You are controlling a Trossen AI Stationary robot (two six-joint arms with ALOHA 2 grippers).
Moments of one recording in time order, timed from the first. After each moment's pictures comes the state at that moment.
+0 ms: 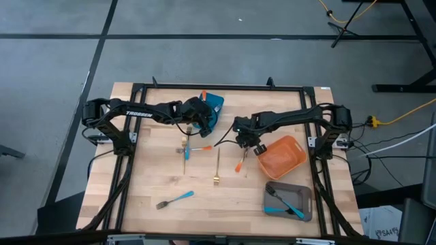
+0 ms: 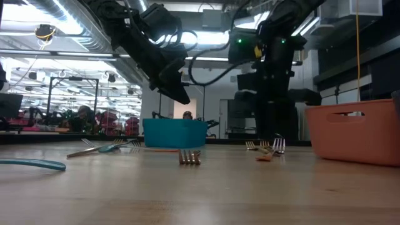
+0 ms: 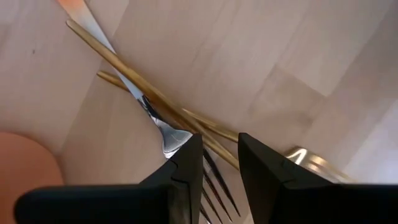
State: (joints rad) left arm 0.29 1.57 0.91 -0.05 -0.16 -0.05; right arm -0.14 1.77 1.11 -0.71 -0.01 -0.69
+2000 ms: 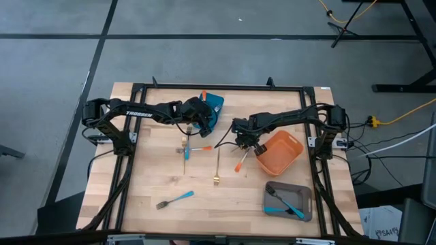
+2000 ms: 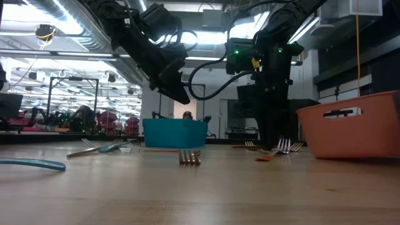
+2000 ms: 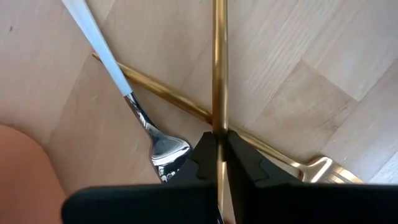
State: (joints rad) left arm 0.29 1.57 0.91 -0.05 -0.16 -0.05; right arm -0.14 1.83 1.11 -0.71 -0.01 -0.74
